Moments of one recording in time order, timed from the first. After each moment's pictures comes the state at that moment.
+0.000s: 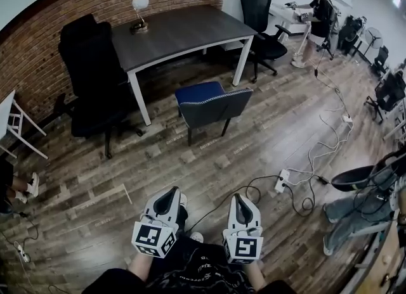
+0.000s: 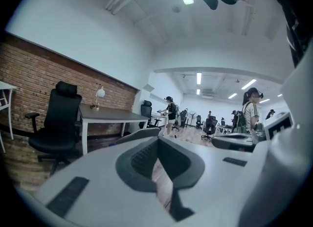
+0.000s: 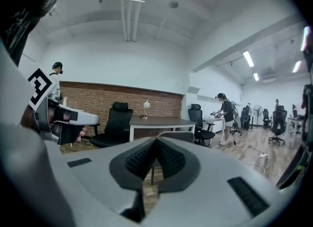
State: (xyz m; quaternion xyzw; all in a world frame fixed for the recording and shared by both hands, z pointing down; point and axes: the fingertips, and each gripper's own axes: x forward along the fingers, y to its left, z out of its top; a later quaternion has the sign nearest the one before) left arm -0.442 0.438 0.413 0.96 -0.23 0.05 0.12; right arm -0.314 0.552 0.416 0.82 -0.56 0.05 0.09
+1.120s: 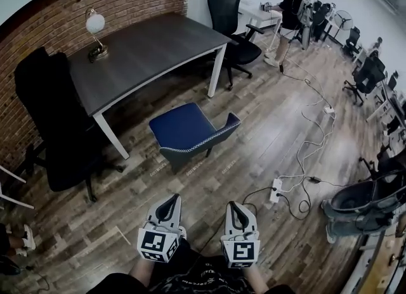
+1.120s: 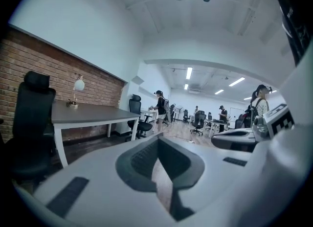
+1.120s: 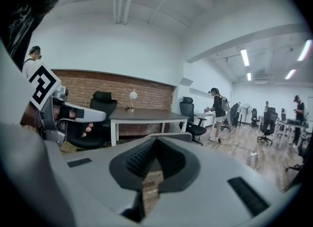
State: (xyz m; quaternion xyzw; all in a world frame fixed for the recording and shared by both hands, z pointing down) left arm -0.294 0.251 0.430 0.98 -0.13 0.08 0.11; right arm -0.203 0.380 0.434 0.85 -0.50 0.09 0.13
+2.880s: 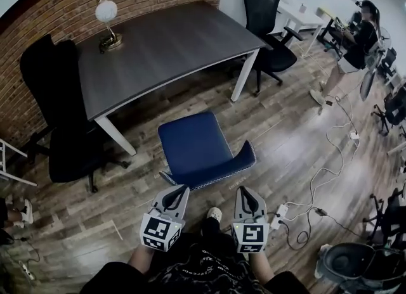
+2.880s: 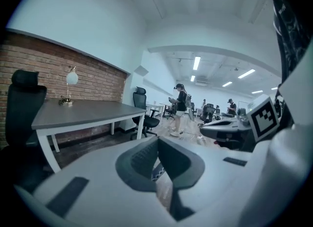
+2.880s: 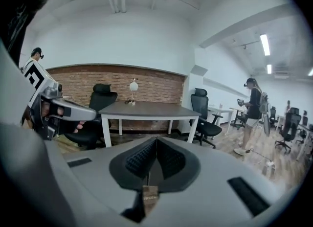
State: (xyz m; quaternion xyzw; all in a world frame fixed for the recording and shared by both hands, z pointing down) left arm -0.118 0.136 0.461 0.97 -0.16 0.13 0.10; right arm 0.010 0.233 0.464 0.80 -0.56 0.12 0.16
